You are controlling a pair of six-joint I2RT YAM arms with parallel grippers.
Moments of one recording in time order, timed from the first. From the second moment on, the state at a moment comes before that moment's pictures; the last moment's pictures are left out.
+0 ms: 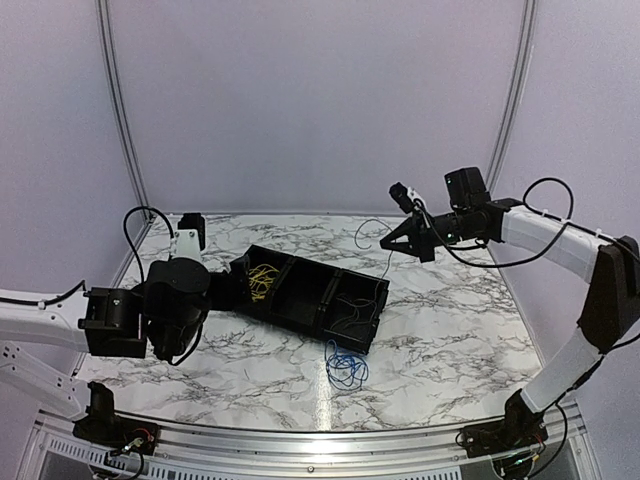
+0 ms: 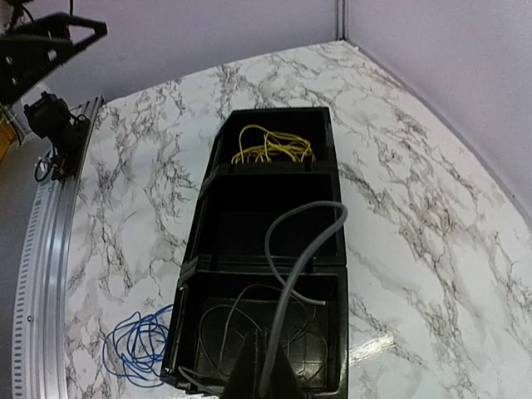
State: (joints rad) left arm -1.25 1.15 0.81 -0.09 -1.07 -0.52; right arm 0.34 1.55 1.27 -0.44 -0.90 -0.48
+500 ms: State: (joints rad) left arm -1.25 1.15 0.92 -0.15 -1.00 -0.45; right arm 0.55 1.63 1.14 -0.42 -0.55 -0.60
